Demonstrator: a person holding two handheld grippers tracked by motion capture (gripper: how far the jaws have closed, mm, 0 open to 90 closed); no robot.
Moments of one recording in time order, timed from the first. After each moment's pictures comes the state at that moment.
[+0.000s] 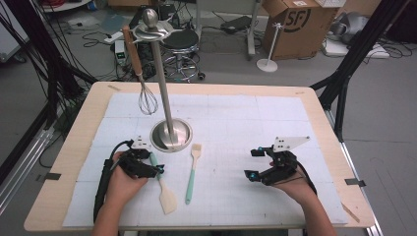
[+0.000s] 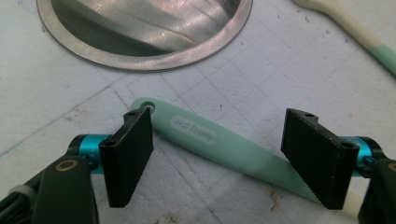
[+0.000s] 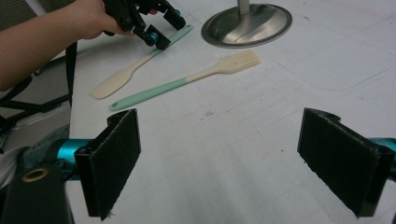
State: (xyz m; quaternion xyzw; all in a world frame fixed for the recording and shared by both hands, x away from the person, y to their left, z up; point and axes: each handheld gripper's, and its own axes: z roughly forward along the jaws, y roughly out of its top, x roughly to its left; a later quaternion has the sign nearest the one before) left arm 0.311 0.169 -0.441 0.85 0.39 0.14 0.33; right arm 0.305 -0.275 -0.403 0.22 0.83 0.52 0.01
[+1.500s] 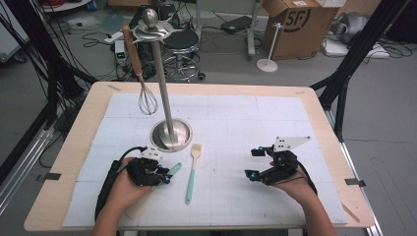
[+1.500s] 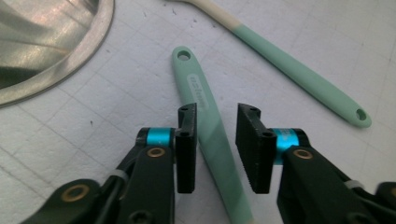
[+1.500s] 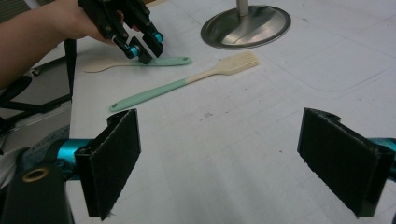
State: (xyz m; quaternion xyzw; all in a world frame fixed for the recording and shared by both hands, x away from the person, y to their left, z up) left arm 0.293 0.149 -0.428 0.89 0.29 0.04 0.36; right arm 0.305 -0.277 -0.401 0.22 0.83 0.52 0.02
